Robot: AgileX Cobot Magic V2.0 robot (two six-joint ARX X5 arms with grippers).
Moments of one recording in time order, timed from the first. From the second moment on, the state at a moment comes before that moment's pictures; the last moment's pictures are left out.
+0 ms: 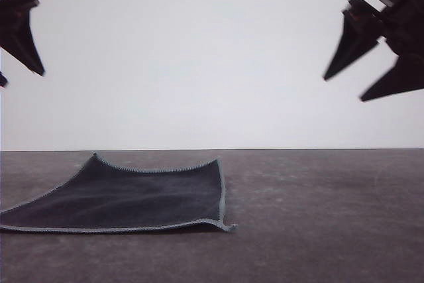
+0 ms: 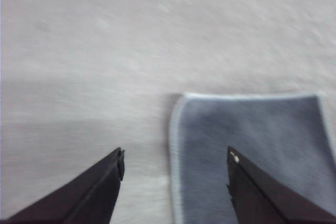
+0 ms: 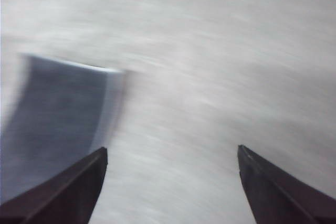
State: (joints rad) left_arx -0.04 1.22 0.88 -0.33 0.24 -0.10; right_arx 0.11 1.36 0.90 -0.21 -0.56 0.13
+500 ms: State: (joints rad) left_arx -0.04 1.73 1.04 -0.20 0.40 -0.09; right_arx 0.24 1.84 1.12 -0.08 -0.71 0.22
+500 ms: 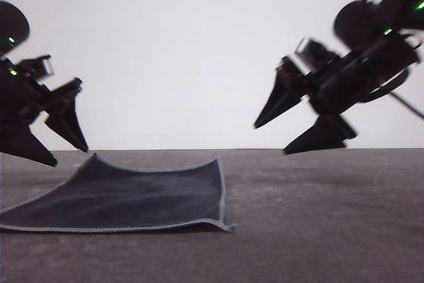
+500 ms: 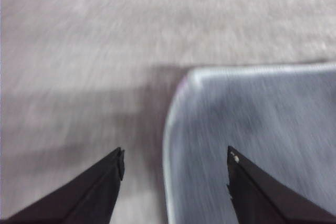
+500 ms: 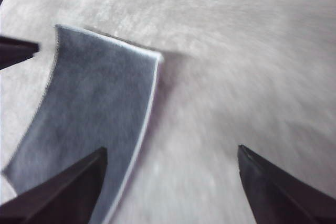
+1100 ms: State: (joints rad) left_arx -0.04 1.97 1.33 -0.35 0.48 -0.02; right_arx 0.33 2.11 1.38 -0.08 -0.74 0.31
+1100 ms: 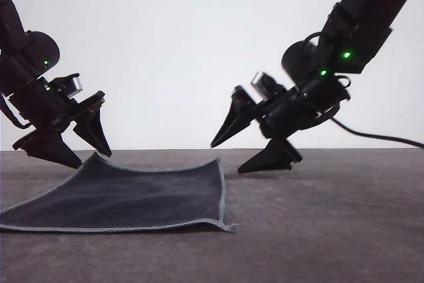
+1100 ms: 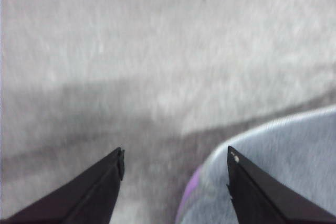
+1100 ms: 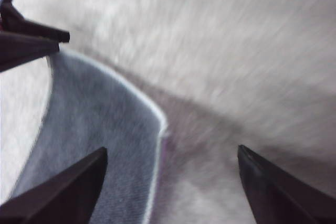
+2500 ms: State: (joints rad) left_arx -0.06 1.99 1.34 -0.40 0.53 0.03; right_arx 0.38 2.12 1.39 -0.03 -0.72 0.32
